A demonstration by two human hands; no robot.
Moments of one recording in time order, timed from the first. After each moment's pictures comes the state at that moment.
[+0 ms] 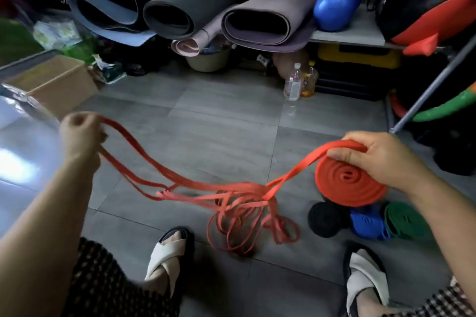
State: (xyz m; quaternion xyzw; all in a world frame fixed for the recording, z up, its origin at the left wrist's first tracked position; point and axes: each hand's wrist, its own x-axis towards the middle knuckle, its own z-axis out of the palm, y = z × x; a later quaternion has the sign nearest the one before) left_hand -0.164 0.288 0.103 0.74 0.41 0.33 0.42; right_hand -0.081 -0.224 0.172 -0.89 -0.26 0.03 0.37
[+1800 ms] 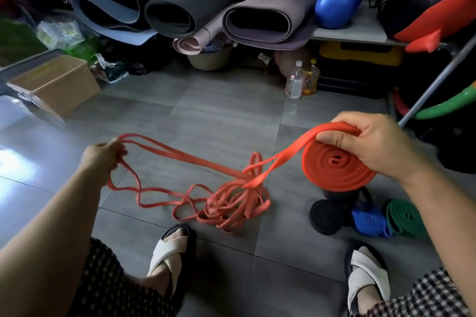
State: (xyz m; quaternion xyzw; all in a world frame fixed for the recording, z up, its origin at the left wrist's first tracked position) left_hand -0.185 0.241 0.091 0.70 0.46 0.15 0.53; right_hand -0.084 -0.206 0.185 -0.84 -0.31 0.00 0.45
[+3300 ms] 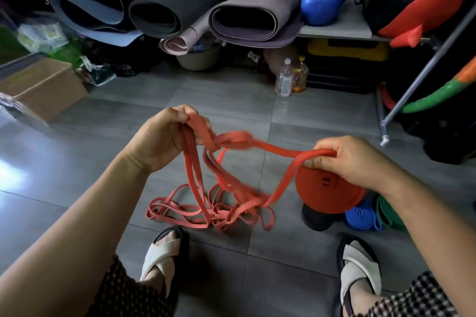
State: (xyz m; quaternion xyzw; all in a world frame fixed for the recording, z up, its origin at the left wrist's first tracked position) left_hand -0.147 0.093 0.171 0.60 -0.05 -0.06 0.79; right_hand -0.090 -0.217 0.167 -0.90 -0.25 0.12 0.33
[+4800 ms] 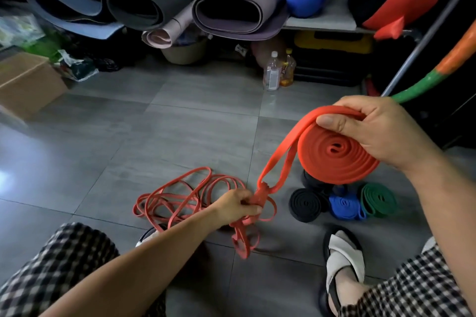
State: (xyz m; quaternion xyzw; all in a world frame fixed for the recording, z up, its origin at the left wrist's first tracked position) left_hand -0.155 -0.027 0.014 0.84 0.05 -0.23 0.49; right_hand -0.090 -0.246 0.200 -0.83 -0.24 0.02 0.50
